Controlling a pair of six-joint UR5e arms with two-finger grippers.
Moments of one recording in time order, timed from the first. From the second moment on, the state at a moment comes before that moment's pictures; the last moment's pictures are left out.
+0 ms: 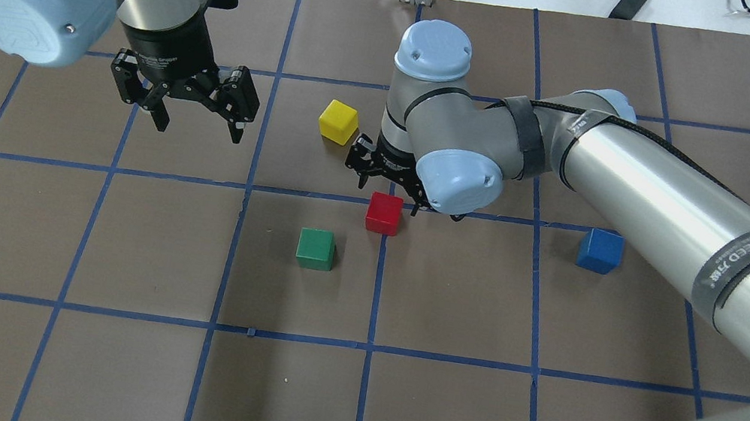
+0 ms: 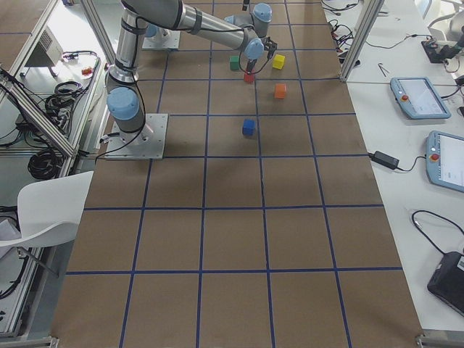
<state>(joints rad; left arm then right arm) -1.60 -1.69 -1.60 -1.57 1.59 0.00 1.92 -1.07 1.63 -2.10 -1.44 0.71</state>
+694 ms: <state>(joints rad) -1.60 -1.69 -1.60 -1.57 1.59 0.00 1.93 -1.04 1.63 -2.10 -1.44 0.72</state>
